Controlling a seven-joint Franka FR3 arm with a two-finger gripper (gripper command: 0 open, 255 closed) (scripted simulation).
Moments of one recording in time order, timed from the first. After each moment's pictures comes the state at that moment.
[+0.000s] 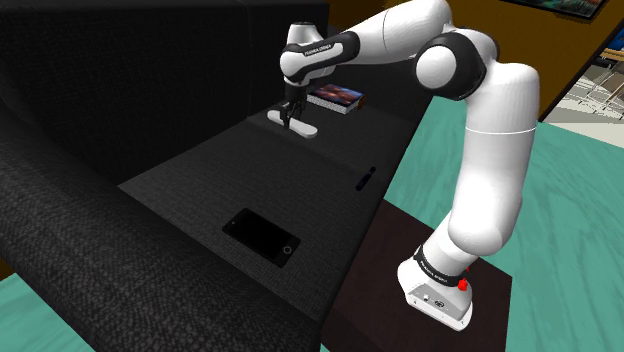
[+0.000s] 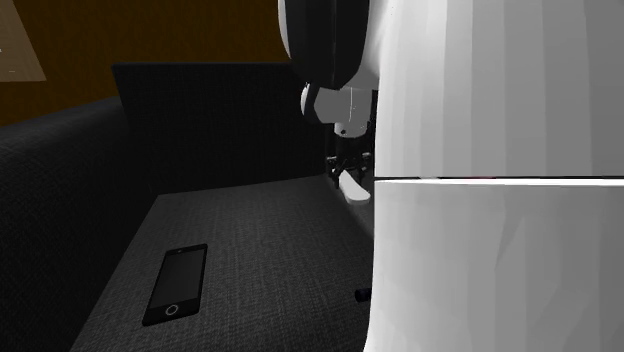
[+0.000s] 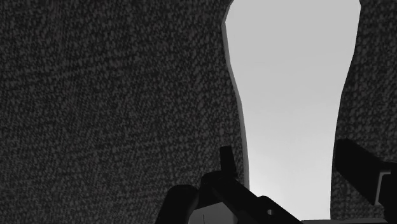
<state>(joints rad) -0.10 0.44 -0.06 -1.64 0.00 2.09 -0.28</state>
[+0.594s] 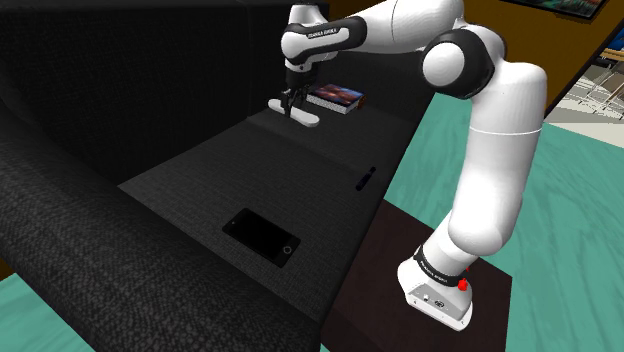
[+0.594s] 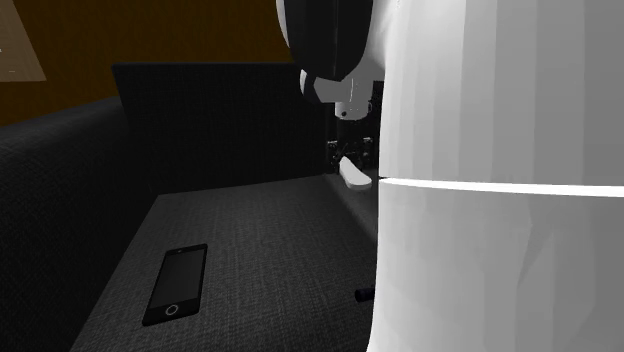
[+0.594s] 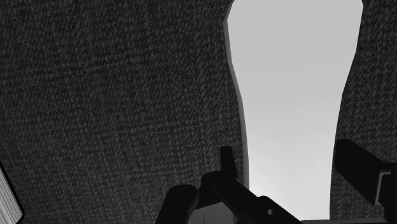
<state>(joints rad) -0.10 0.40 -0.06 -1.57 0.00 1.98 -0.28</state>
